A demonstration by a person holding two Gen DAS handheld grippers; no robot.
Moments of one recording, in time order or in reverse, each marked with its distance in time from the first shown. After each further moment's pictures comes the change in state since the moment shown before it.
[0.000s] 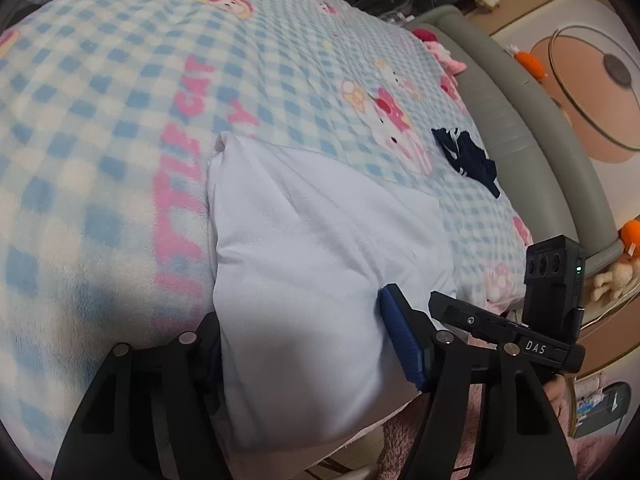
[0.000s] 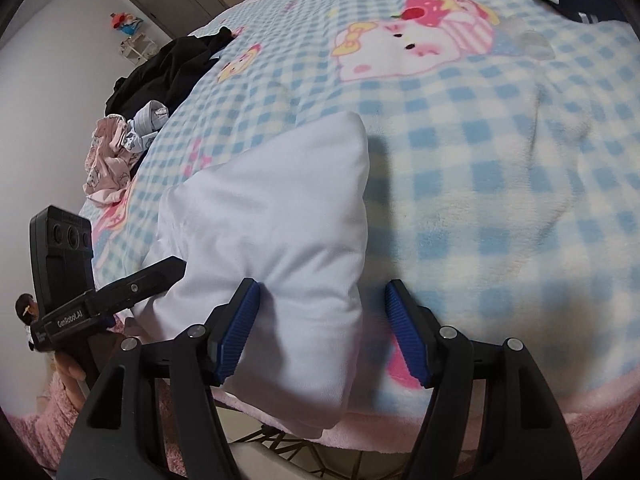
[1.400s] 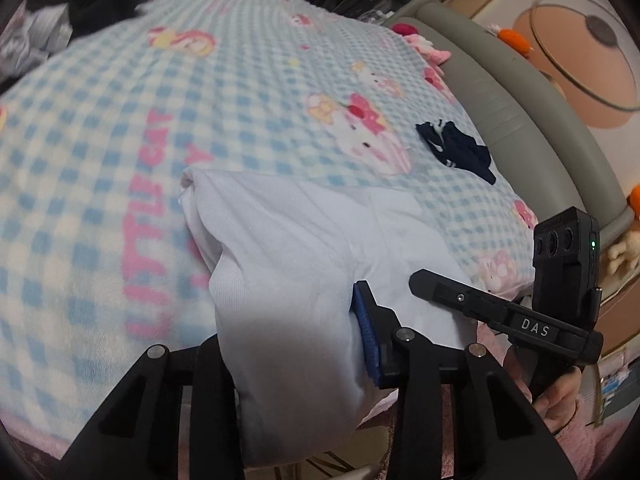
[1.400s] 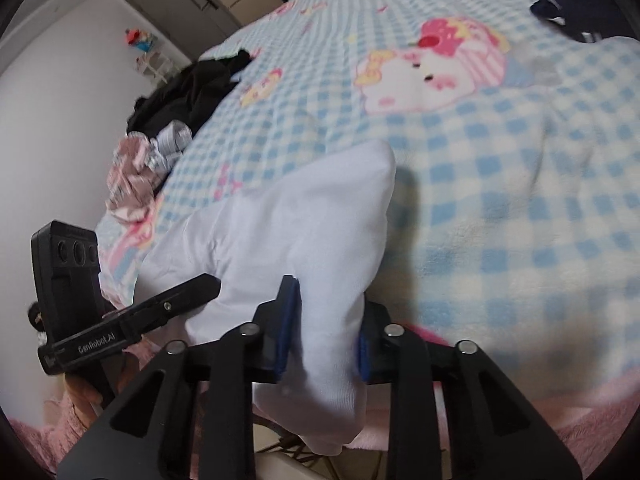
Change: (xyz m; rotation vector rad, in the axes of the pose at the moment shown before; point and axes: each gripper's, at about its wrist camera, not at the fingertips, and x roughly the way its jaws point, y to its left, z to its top) left arm -0.018 -0.057 0.005 0.153 -0.027 0.069; right arm -0.027 0.015 0.008 0.008 -0.090 0.062
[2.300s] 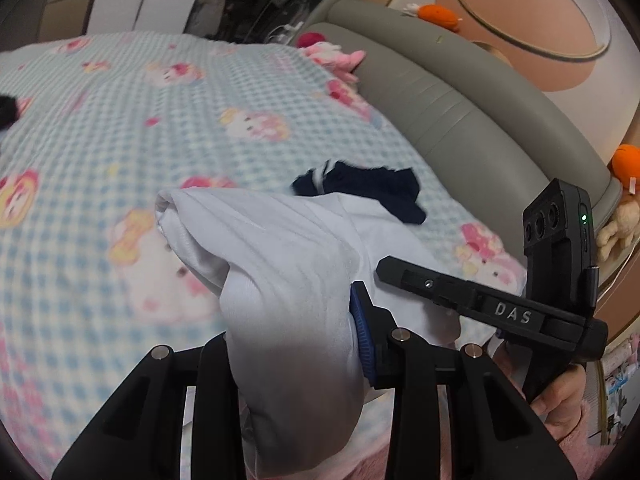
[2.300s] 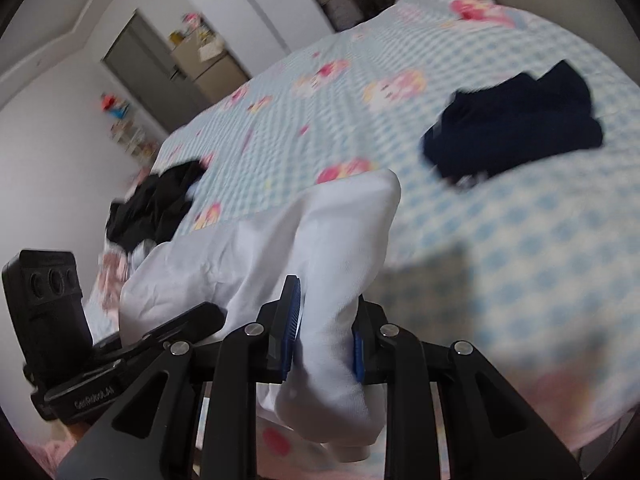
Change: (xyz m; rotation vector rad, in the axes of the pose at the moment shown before) left arm 0.081 -0.198 0.132 0.228 -0.071 -0.105; right arm -0.133 -0.108 0.130 0.075 -0.218 -0.112
